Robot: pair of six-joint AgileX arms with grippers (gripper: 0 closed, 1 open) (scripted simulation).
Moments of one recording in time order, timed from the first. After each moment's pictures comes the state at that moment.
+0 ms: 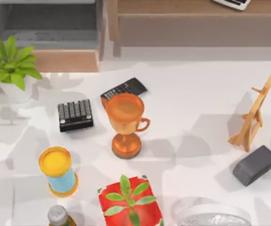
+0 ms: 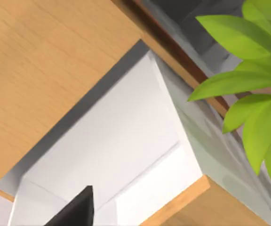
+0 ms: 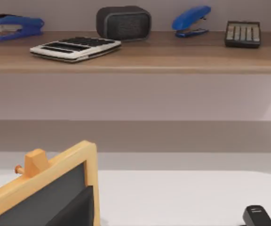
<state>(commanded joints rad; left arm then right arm) 0.24 1.49 0.28 1.02 0.24 0.85 0.00 0.00 0.00 0.00 0.00 0.00</state>
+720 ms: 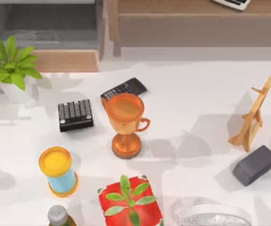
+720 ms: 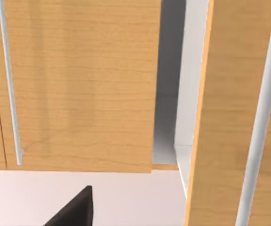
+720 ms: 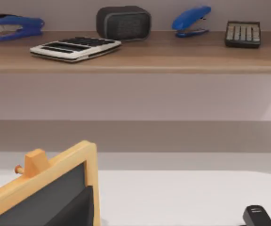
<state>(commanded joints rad) 0.71 1.98 0.43 1.52 0.75 1.57 0.00 0.00 0.00 0.00 0.00 0.00</state>
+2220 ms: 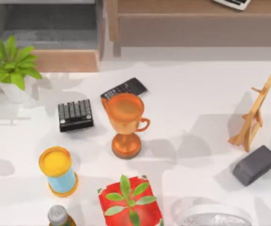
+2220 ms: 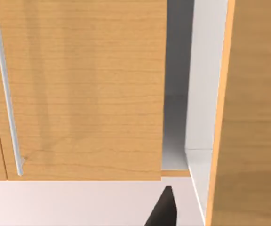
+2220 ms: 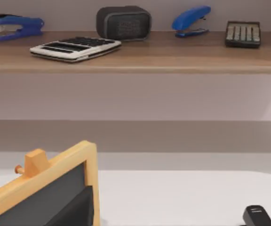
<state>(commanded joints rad) 0.66 2.02 0.52 1.49 0.70 1.59 0.00 0.00 0.00 0.00 0.00 0.00</state>
